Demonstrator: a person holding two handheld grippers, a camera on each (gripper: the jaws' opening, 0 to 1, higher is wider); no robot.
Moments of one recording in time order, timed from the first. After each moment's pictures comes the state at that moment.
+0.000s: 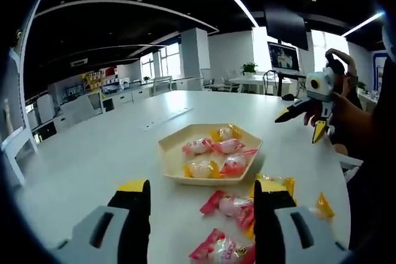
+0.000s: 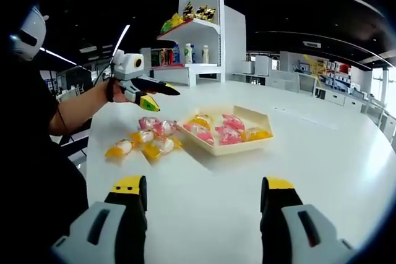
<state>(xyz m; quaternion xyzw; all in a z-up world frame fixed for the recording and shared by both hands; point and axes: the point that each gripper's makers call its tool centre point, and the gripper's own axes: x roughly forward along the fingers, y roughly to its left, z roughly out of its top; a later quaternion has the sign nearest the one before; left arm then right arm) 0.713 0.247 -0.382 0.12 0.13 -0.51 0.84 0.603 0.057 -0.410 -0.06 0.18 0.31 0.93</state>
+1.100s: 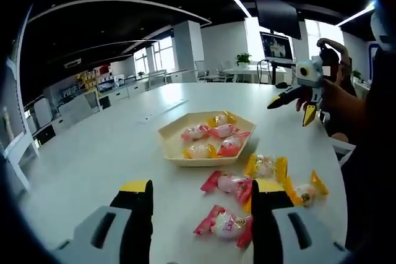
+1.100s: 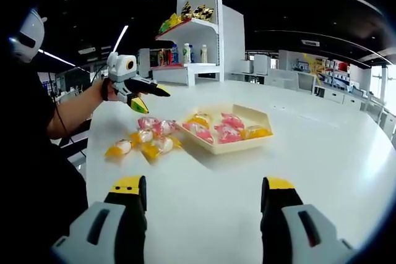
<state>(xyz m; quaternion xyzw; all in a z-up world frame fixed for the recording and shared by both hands) 0.701 0.273 -0.389 0.15 0.14 -0.52 0.83 0.602 0.056 -0.412 -0.06 0.18 0.31 0.93</state>
